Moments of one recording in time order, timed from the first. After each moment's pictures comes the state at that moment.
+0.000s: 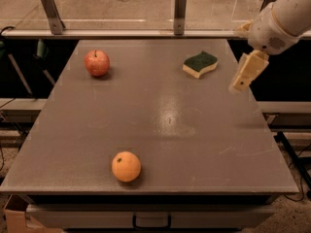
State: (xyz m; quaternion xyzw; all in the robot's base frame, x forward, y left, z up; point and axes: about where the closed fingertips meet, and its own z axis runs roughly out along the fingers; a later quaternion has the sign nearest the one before) arm 0.589 -0.206 0.932 -0.62 0.74 0.01 0.27
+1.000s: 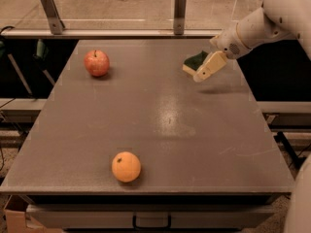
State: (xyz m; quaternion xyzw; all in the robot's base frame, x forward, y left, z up) arm 0.706 -0.166 0.866 -0.52 0.77 0.13 0.35
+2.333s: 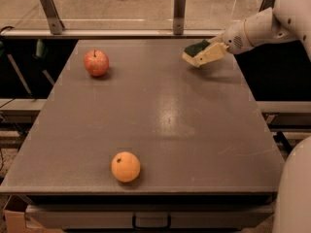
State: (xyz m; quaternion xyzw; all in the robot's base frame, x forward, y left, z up) arm 0.737 -0.171 0.878 -0.44 0.78 0.20 0.39
